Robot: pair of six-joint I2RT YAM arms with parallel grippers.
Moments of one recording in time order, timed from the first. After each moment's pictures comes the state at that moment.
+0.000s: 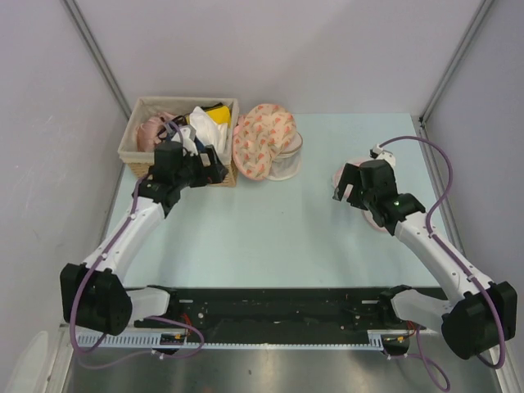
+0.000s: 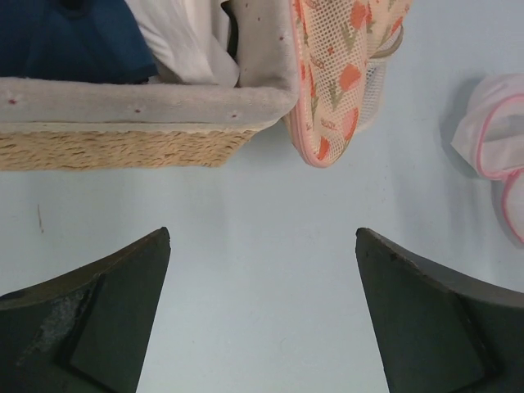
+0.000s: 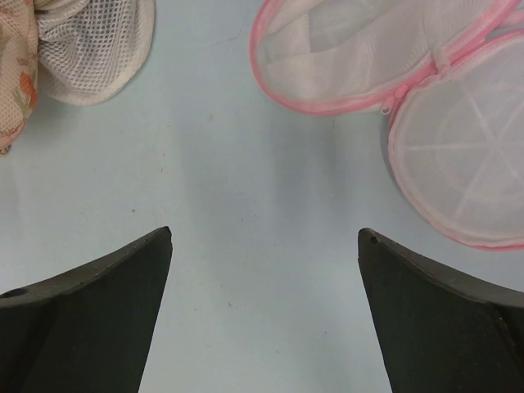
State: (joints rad) left arm -0.22 1.22 0.98 -0.28 0.14 -0.35; right arm 0.37 1.11 0.91 -0.50 0.23 0.57
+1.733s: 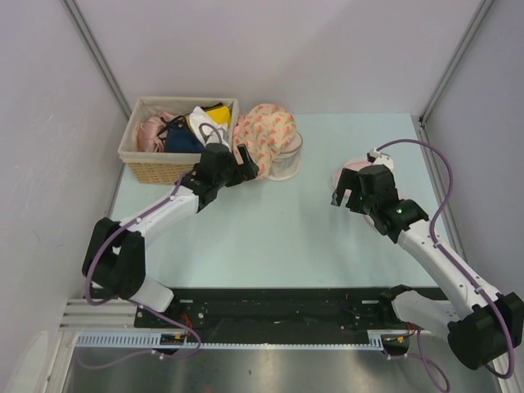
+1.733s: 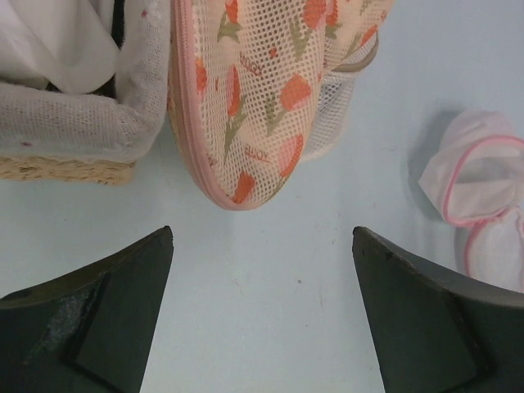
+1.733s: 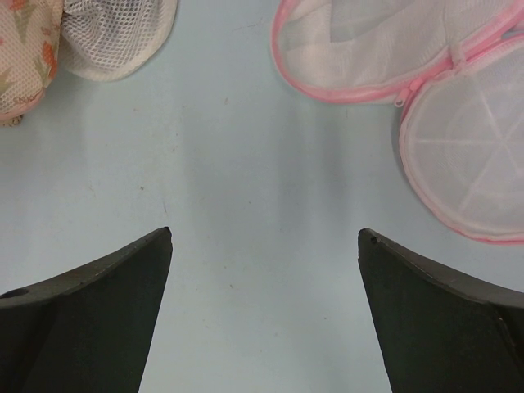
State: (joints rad) left arm -0.47 1.49 1.02 -0.06 -0.09 -0.63; right arm 0.42 1.05 0.89 -0.52 0.24 0.54
